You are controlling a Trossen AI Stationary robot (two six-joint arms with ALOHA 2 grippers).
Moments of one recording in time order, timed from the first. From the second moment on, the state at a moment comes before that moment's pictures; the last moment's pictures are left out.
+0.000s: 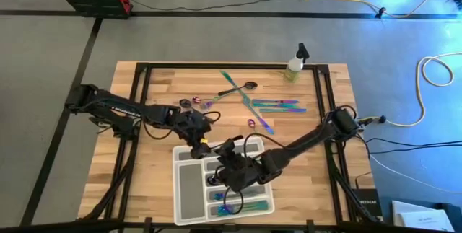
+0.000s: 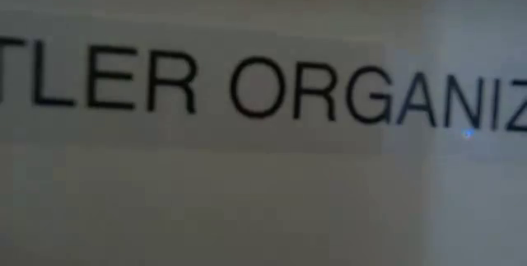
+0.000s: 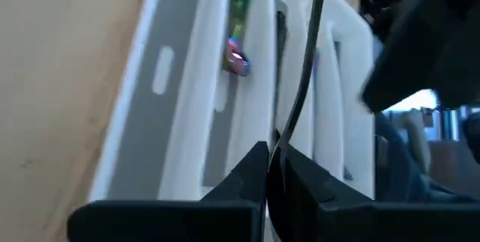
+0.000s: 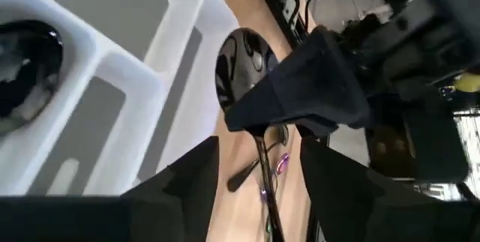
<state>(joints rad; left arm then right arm) -0.10 1.39 0.81 -0.16 0.32 -0.71 0.47 1.99 1.54 -0.36 0.74 -0.56</state>
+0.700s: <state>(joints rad) -0.13 1.39 0.81 -0.12 0.34 -0.73 0.40 1.99 1.54 -0.31 0.60 -0.58</state>
